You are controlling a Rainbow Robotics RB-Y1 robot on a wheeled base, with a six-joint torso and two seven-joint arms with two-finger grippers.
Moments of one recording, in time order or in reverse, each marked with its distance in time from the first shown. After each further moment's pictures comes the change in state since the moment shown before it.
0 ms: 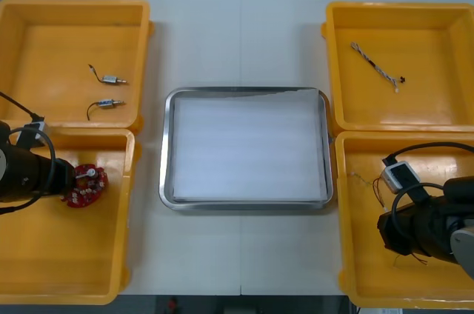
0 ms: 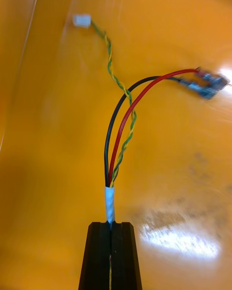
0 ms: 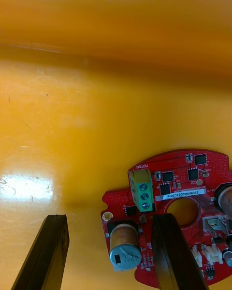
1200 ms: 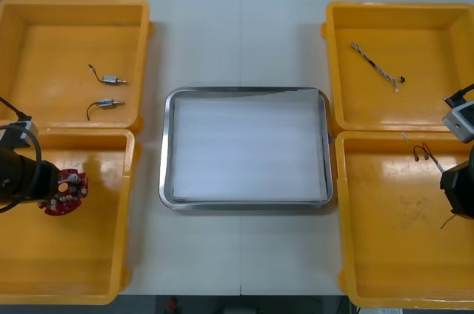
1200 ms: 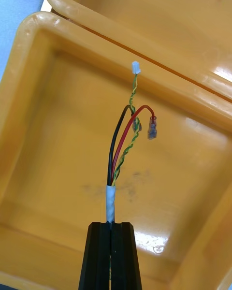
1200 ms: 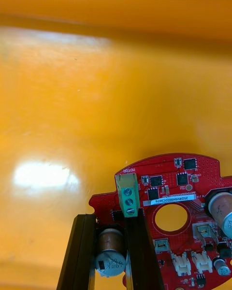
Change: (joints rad) right arm -0.211 -0.085 -0.369 -0.211 -0.371 0.402 0.000; left arm 0.019 0.000 0.092 -0.153 -0.001 0.214 0.000
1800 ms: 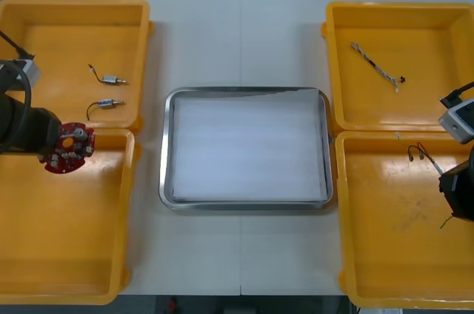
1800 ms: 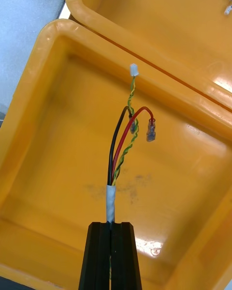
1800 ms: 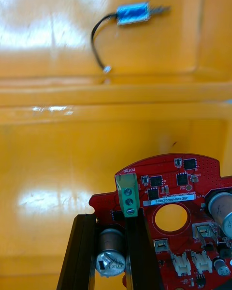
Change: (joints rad) right arm -0.004 -0.027 0.004 -0.037 -0.036 0.000 0.000; left arm -0.260 0.001 0.056 -0.108 0.129 0.247 0.002
